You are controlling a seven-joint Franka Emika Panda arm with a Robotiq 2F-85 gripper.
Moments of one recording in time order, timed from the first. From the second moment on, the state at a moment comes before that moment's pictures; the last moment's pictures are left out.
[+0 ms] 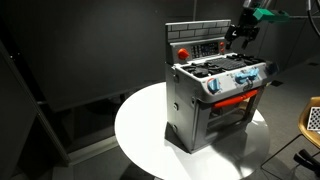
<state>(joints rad) -0.05 0.21 -0.11 -1.83 0.07 2.24 0.12</state>
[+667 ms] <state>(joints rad) -0.05 0.26 -0.10 -1.77 0.07 2.22 0.12</state>
